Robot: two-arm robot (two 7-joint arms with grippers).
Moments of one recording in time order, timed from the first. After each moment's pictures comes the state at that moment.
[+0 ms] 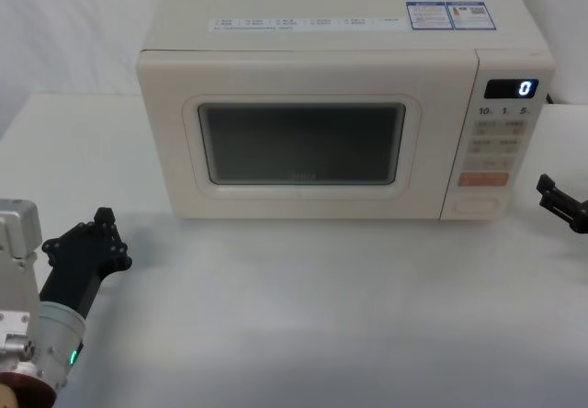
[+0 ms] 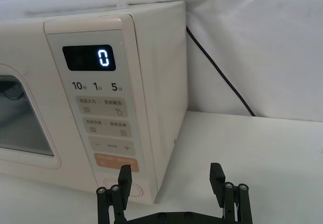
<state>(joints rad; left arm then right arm) 0.13 0.15 -0.09 -1.67 -0.16 -0.02 -0.14 0.01 0.35 0.00 -1.65 0.41 0.17 0.30</state>
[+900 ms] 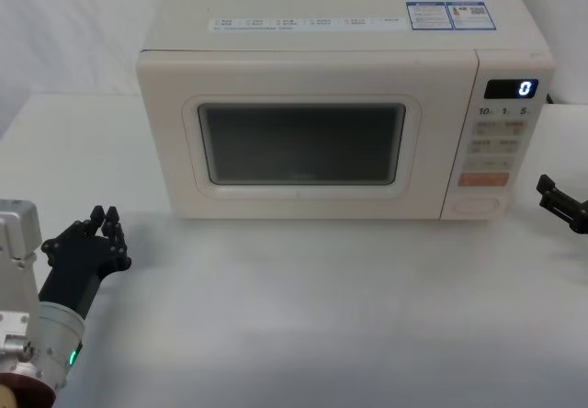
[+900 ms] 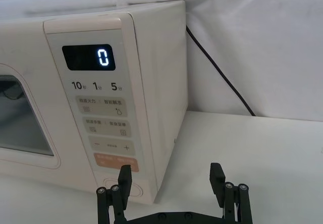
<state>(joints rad) 0.14 0.15 -0.09 -1.68 -0.16 -0.02 -0.14 0.01 0.35 0.00 -1.65 0.41 0.17 0.30</state>
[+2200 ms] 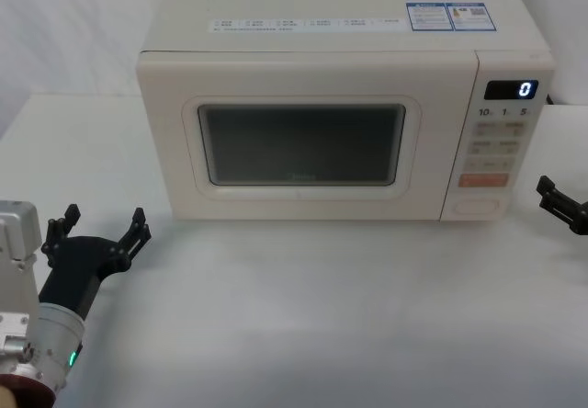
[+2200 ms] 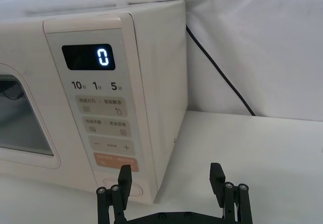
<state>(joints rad) 0.14 0.15 -0.09 -1.68 -0.16 -0.02 -0.14 0.01 0.35 0.00 -1.65 0.41 0.17 0.30</state>
